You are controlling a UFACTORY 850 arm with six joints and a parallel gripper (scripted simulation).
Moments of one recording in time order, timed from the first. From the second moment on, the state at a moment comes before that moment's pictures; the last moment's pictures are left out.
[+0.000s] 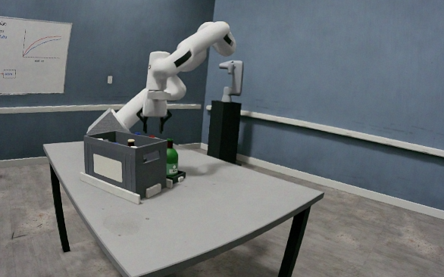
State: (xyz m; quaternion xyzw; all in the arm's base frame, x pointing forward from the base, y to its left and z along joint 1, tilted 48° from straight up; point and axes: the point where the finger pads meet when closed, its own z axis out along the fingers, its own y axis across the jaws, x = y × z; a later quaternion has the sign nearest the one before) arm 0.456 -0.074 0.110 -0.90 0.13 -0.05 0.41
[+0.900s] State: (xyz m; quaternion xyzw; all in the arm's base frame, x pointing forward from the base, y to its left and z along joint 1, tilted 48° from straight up) arm 0.461 -0.054 0.092 -0.90 0.13 -0.05 0.41
